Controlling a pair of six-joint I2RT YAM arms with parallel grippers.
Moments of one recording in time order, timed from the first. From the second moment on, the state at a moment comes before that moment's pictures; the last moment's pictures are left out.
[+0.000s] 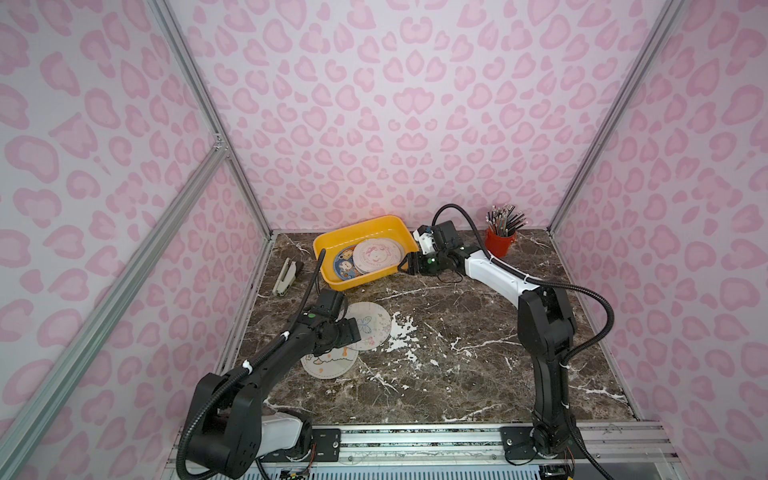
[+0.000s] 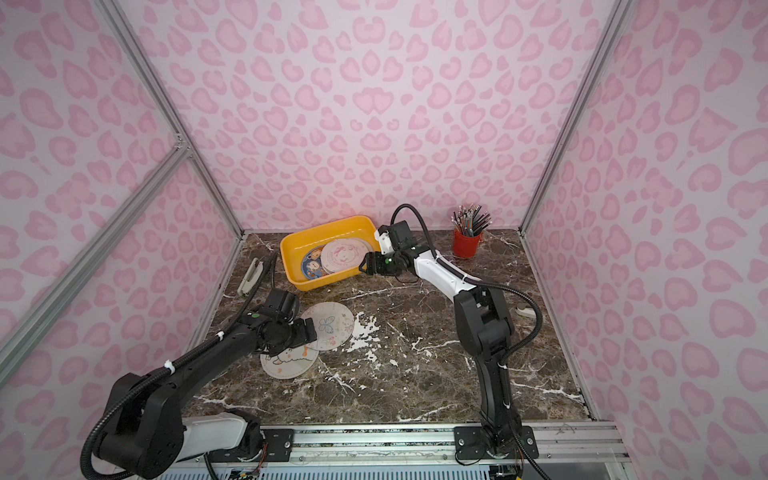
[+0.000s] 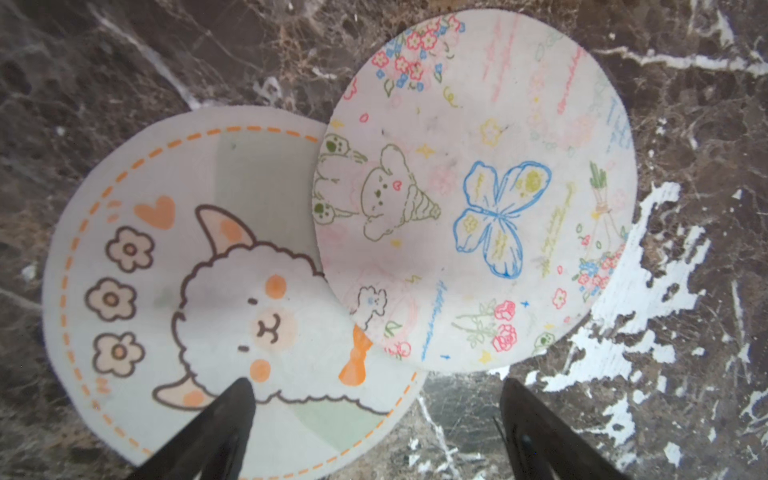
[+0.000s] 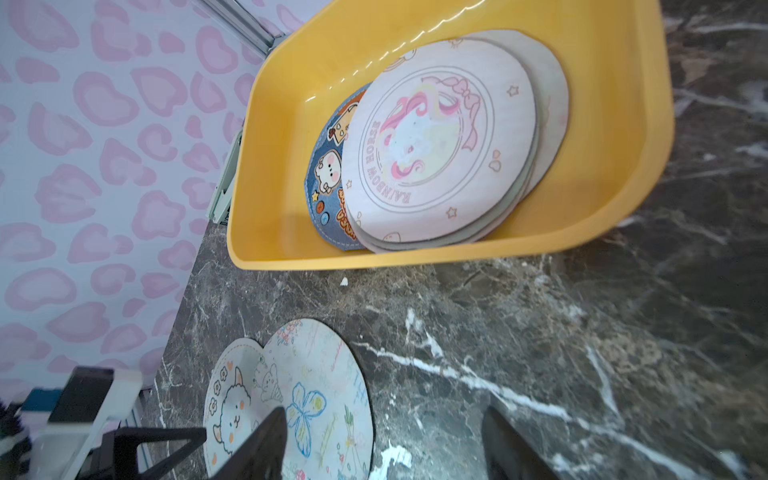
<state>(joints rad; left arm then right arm) -0.31 1.33 0.76 -0.66 0.01 -0.61 0.49 2.06 1.67 -0.46 -0.47 0.41</state>
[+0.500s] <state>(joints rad) -0.29 1.49 0.82 -0.56 0.02 -0.55 0.49 1.89 1.32 -0.32 -0.50 0.41</state>
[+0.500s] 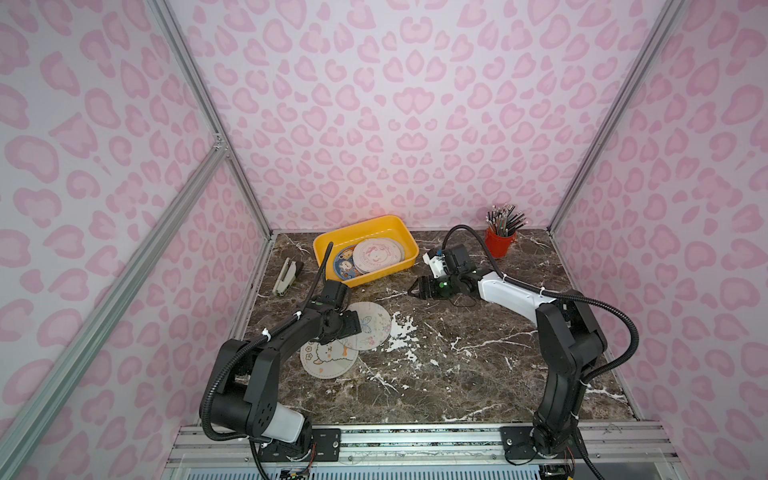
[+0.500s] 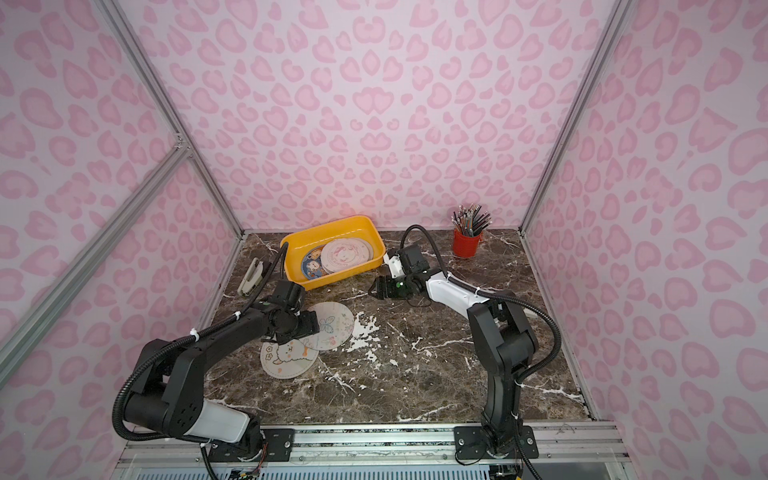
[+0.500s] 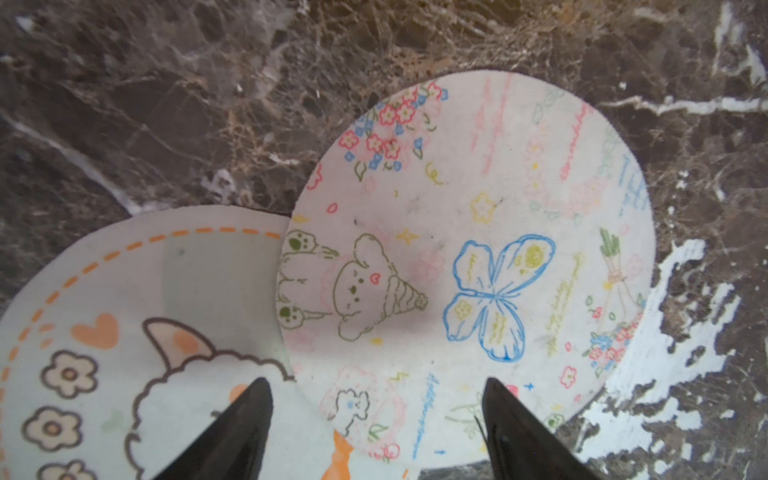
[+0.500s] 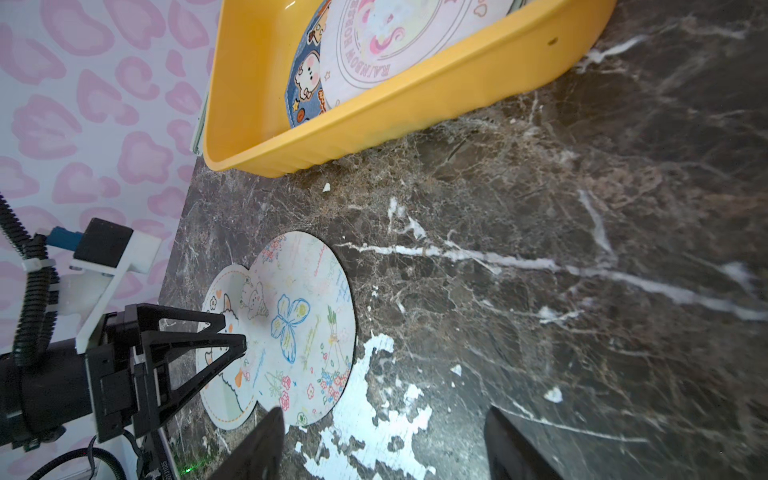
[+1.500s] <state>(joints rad) -0.36 1.63 0.89 -0.56 -0.04 -0.58 0.48 1.85 1.27 -0.27 -0.51 0.41</state>
